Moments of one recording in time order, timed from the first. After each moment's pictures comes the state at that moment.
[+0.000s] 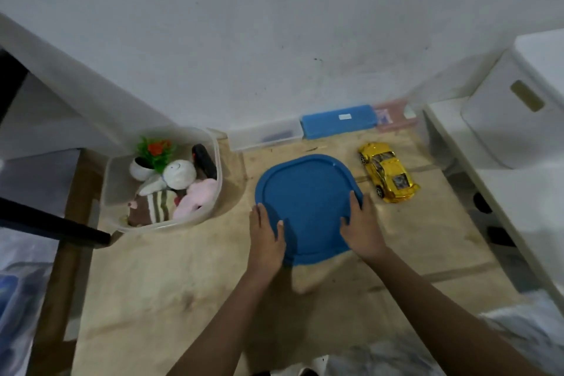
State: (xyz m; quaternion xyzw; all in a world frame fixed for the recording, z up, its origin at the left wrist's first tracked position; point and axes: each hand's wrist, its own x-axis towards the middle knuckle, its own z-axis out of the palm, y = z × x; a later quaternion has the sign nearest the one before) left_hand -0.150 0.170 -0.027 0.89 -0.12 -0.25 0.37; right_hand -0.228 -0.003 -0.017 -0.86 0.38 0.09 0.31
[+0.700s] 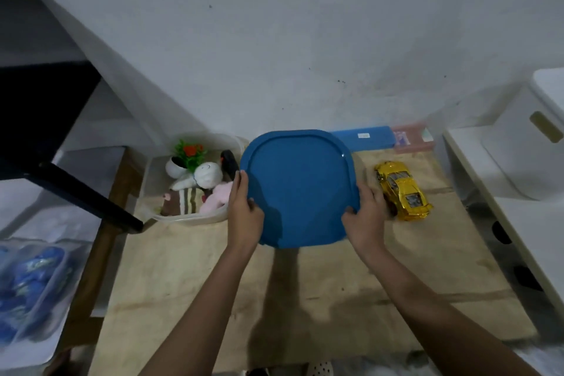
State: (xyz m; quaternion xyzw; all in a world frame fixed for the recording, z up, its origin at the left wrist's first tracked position) left_hand -0.106 0.203 0.055 0.87 -0.09 -0.05 0.49; right_hand -0.201 0.027 0.043 -0.83 0.36 -0.19 0.39
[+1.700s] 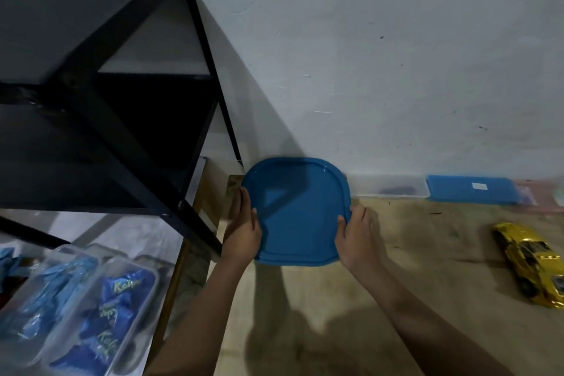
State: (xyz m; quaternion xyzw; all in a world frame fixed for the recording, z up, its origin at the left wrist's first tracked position) left_hand 0.044 0.364 0.025 0.94 -0.05 -0.09 0.32; right_hand -0.032 0.176 0.020 -0.90 0.27 -0.08 0.33
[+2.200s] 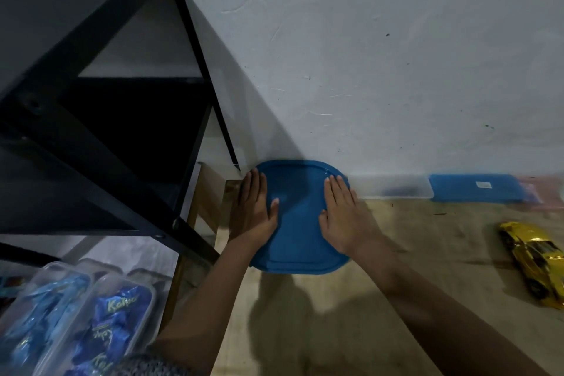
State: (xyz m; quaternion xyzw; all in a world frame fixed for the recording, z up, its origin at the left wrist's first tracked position) left_hand 0.094 0.342 0.011 0.98 -0.19 -0.04 0.08; right_hand 0.013 0.167 0.033 -0.99 0.08 0.08 0.12
